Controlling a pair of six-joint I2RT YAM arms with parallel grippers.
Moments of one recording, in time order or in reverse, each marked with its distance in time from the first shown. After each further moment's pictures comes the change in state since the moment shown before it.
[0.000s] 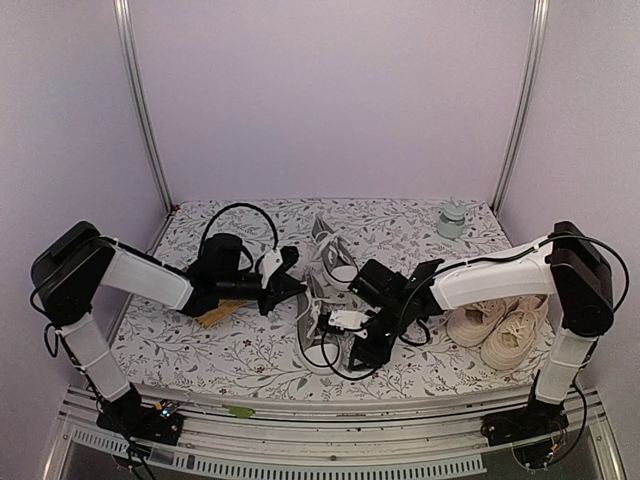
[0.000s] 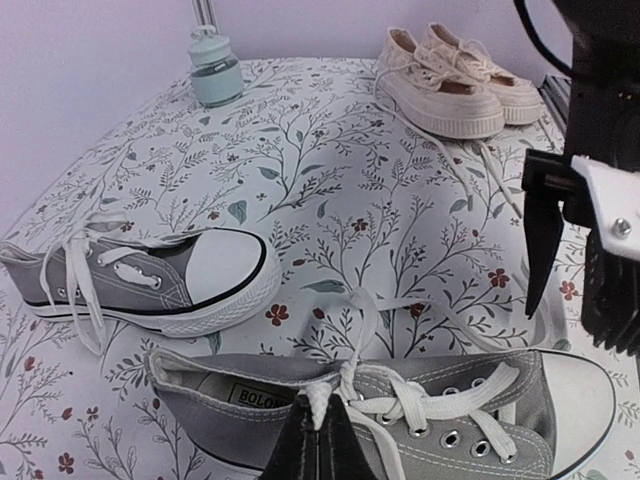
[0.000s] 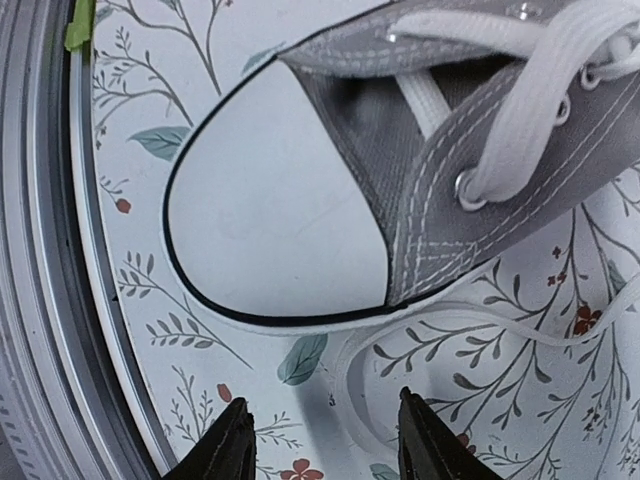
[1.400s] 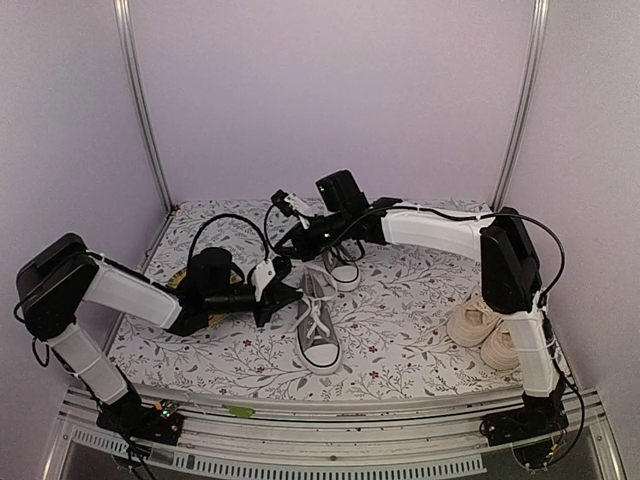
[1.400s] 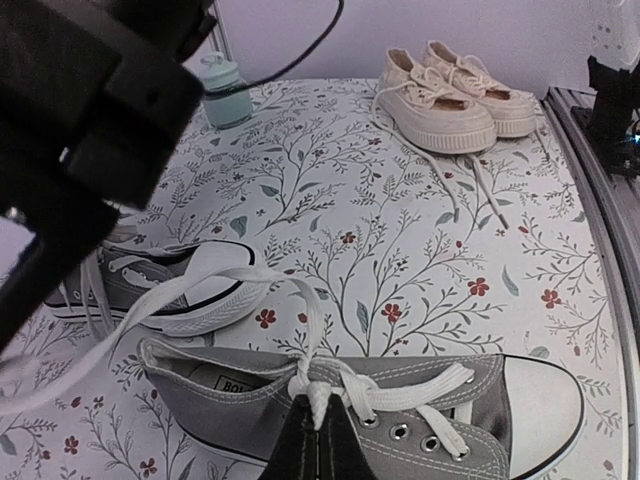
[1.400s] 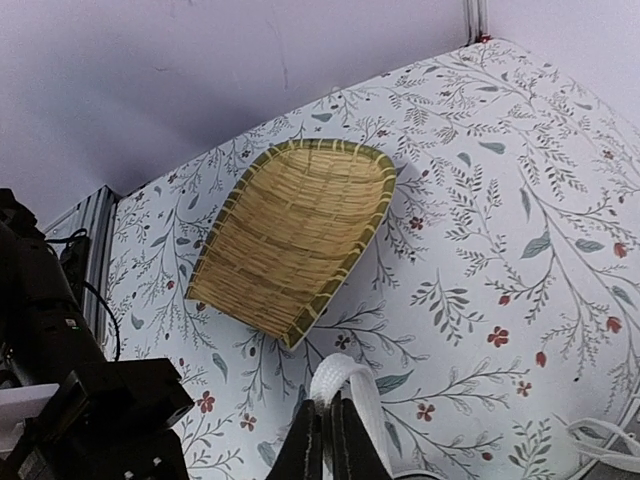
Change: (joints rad) left arm -0.067 -0.107 -0.147 0.134 -0.108 -0.037; right arm -0.181 0.447 0.823 0.260 -0.261 0.252
